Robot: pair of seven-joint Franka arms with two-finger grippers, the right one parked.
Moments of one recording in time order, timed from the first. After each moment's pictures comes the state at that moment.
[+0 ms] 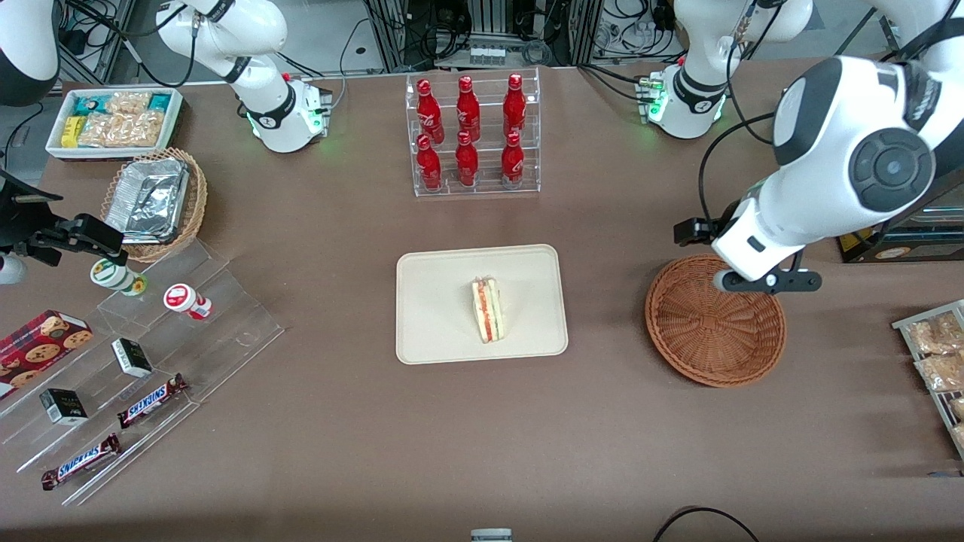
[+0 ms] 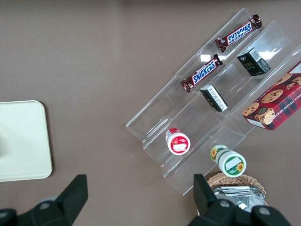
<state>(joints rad) -0.35 0.17 0.10 -1.56 -0.09 1.48 -0.23</state>
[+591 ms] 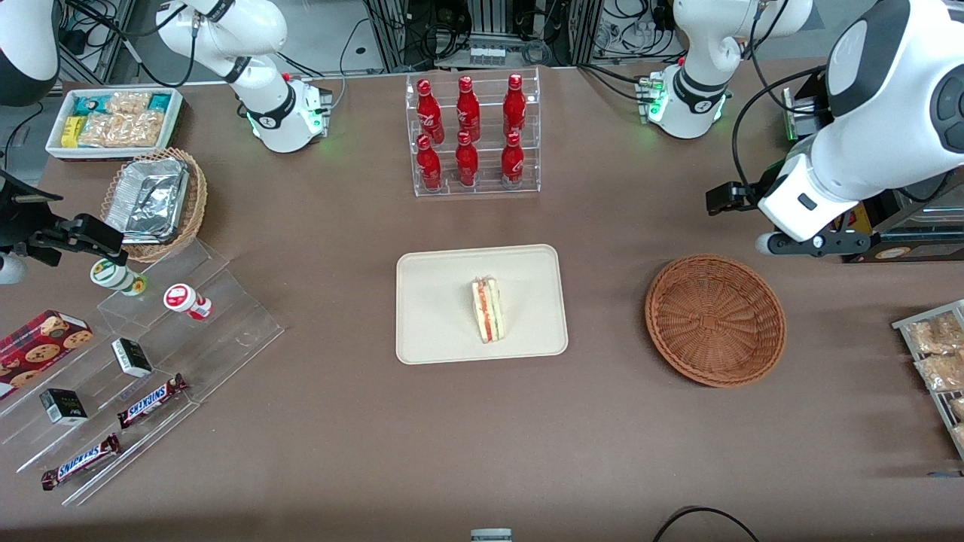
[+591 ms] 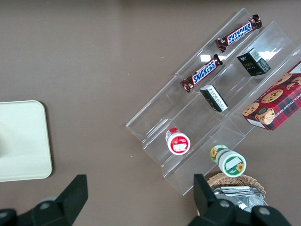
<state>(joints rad) -0.12 0.05 -0.08 -1.64 -0.09 1.43 -0.21</state>
